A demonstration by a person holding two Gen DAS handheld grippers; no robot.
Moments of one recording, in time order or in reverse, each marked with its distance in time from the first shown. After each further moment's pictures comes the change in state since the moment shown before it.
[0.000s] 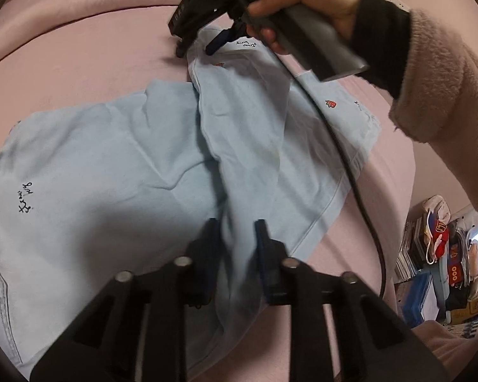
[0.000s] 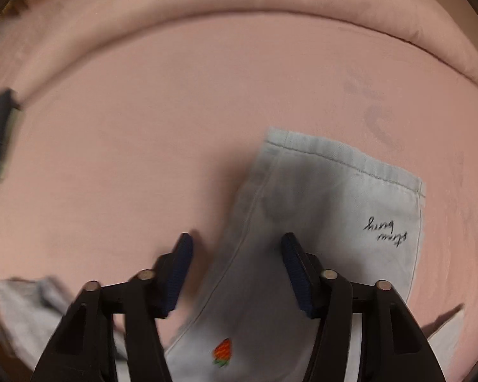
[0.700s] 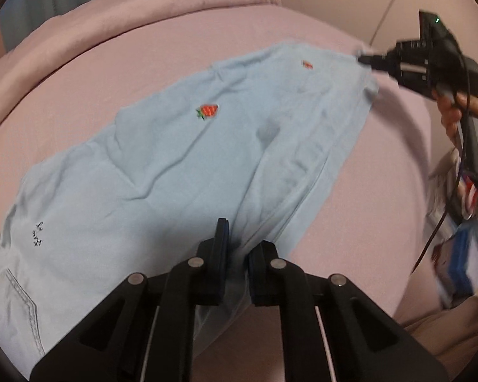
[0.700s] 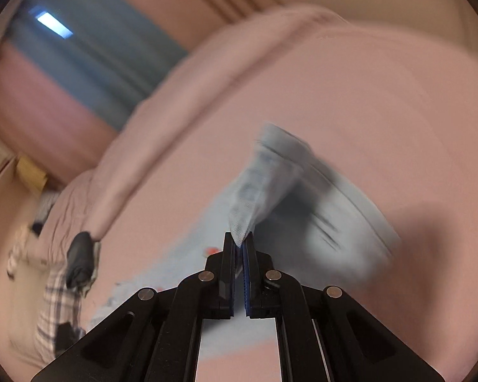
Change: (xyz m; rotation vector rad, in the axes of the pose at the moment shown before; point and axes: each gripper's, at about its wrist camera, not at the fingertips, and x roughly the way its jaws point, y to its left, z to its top) left arm 0.011 -0.062 -0.008 0.258 0.040 0.174; right arm -0.097 -0.226 -0.277 0.673 -0.443 0.436
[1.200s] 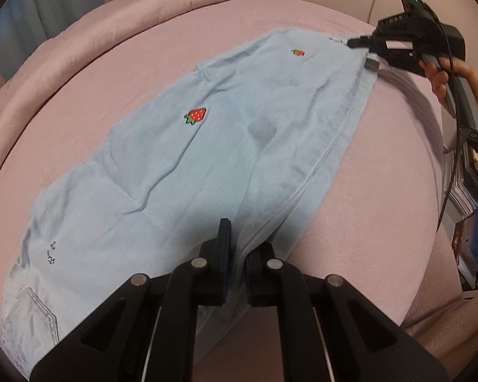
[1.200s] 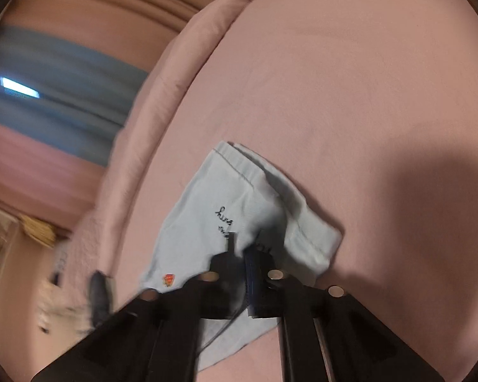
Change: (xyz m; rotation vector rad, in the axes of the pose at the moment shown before) left arm -0.003 -0.023 0.005 0.097 0.014 0.079; right arm 0.004 -0.021 0.014 0.120 -0.061 0.055
